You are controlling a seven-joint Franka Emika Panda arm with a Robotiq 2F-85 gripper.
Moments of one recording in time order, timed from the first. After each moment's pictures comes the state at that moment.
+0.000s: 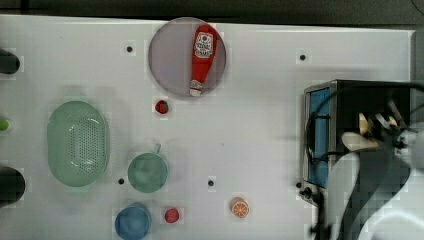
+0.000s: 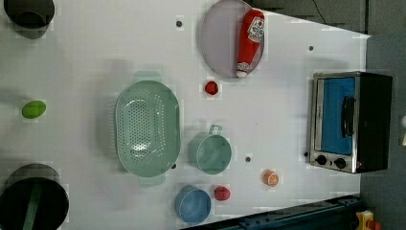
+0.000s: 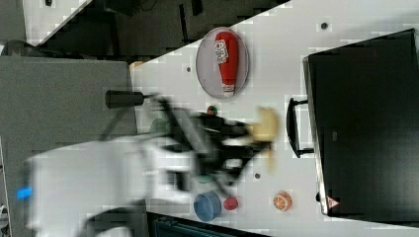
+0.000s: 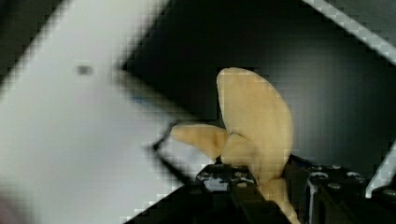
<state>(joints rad) -0.07 -0.01 -0.50 -1.93 -0.15 0.43 -0.28</state>
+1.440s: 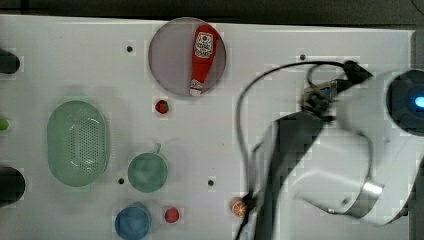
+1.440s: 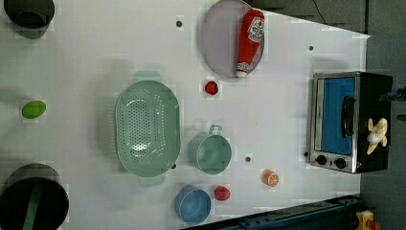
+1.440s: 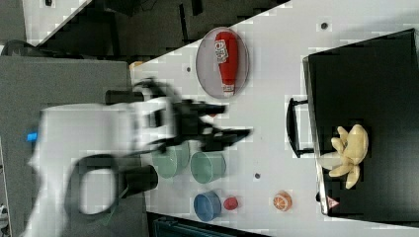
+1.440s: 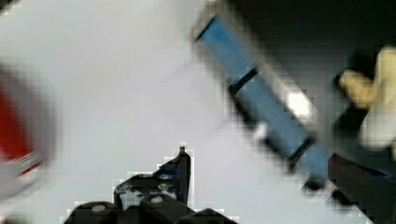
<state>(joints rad) -0.01 -0.01 -0.33 -1.92 -0.12 0.36 -0.40</state>
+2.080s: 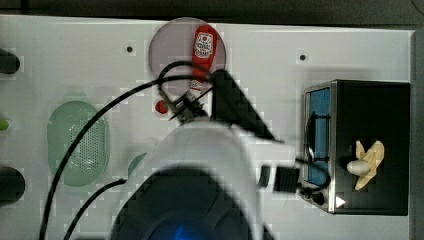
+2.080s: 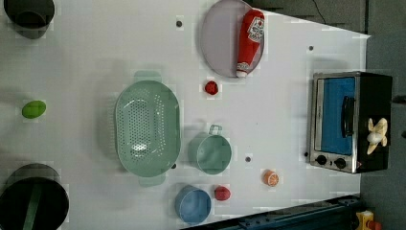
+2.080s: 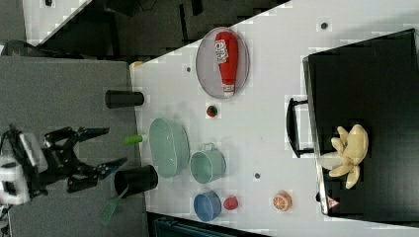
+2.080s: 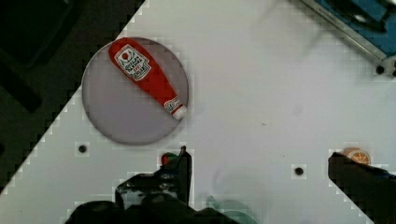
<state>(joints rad) 0.10 -0.33 -0.03 -1.94 -0.08 0.20 0.24</state>
